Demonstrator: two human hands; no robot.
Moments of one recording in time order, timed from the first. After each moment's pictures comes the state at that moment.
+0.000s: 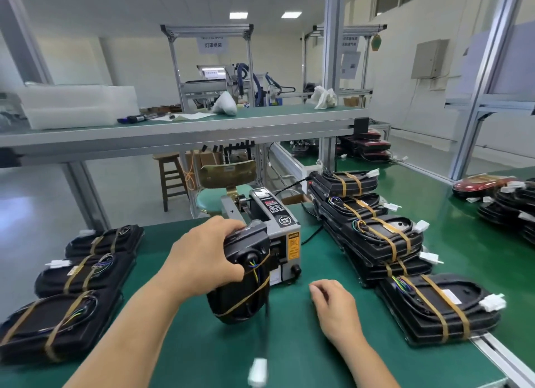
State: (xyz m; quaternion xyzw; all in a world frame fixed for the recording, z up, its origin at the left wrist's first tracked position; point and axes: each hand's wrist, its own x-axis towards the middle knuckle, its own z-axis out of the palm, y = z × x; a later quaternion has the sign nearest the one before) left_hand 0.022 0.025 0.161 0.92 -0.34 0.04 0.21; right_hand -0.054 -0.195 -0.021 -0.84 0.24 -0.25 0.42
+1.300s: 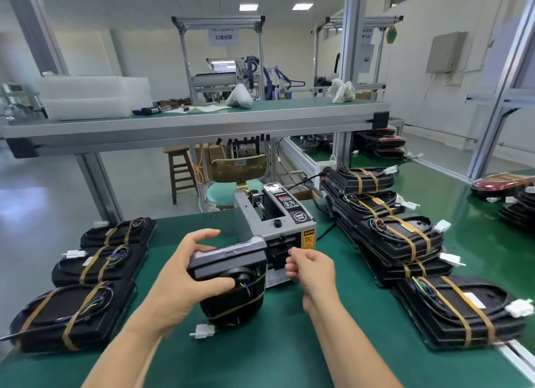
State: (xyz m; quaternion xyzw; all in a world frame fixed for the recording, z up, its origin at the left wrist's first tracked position) left_hand 0.030 0.081 0.099 0.76 -0.28 -0.04 0.59; right_hand 0.007 -0.142 0.037 -0.52 0.30 -0.24 0.76
